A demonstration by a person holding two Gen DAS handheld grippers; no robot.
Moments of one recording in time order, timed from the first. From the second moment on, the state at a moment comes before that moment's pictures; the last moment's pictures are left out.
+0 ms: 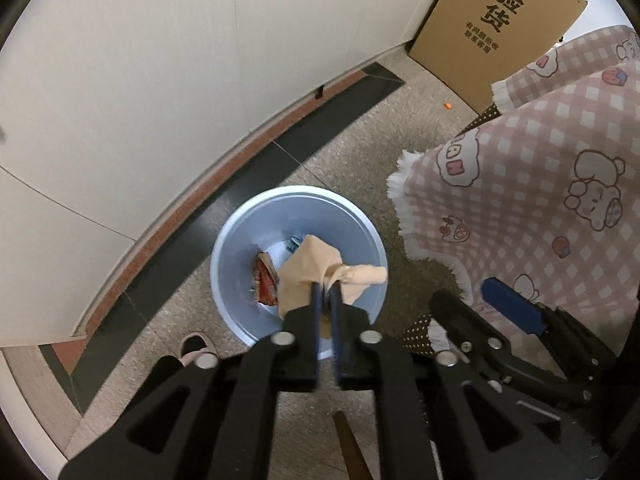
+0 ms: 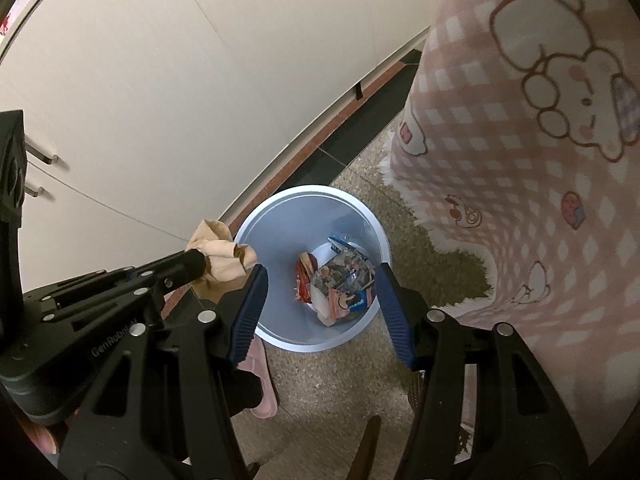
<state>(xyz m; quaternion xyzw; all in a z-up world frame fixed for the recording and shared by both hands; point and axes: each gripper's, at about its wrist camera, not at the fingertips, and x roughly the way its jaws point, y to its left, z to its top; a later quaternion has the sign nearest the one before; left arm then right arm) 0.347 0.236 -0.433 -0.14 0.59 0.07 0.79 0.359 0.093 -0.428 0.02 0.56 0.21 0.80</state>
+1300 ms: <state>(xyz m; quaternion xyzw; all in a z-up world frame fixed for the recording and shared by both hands) 0.263 0.093 -0.130 -0.03 0.29 0.09 0.95 0.275 -0.089 -0.135 0.11 0.30 0.22 0.92</state>
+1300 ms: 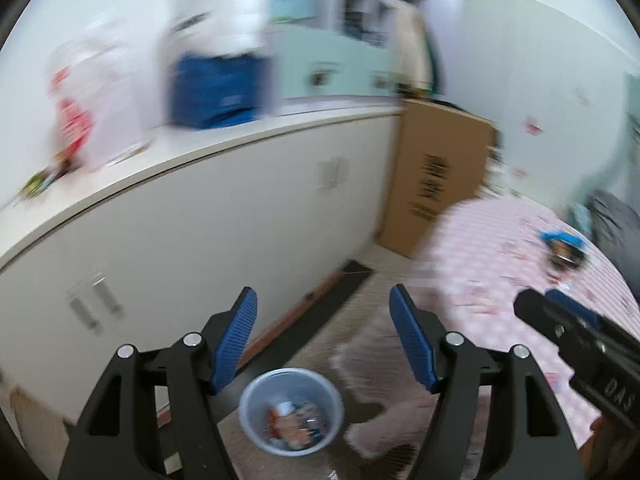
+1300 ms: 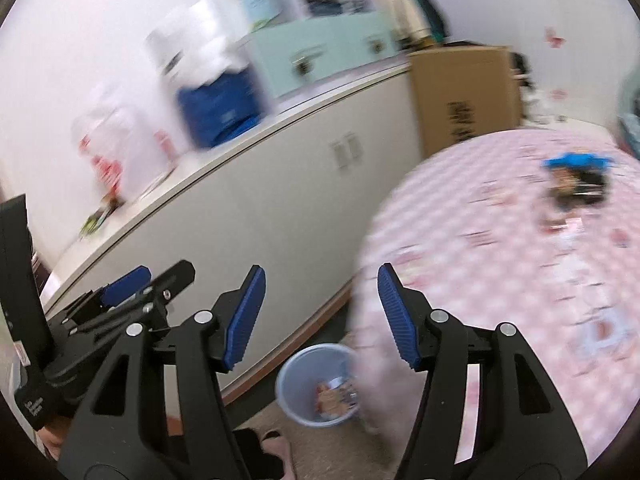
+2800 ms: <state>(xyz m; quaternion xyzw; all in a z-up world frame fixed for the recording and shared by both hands) 0.413 -0.151 -0.182 0.10 0.35 -0.25 0.90 0.365 -0.302 -0.194 0.18 0.35 0.00 0.92</state>
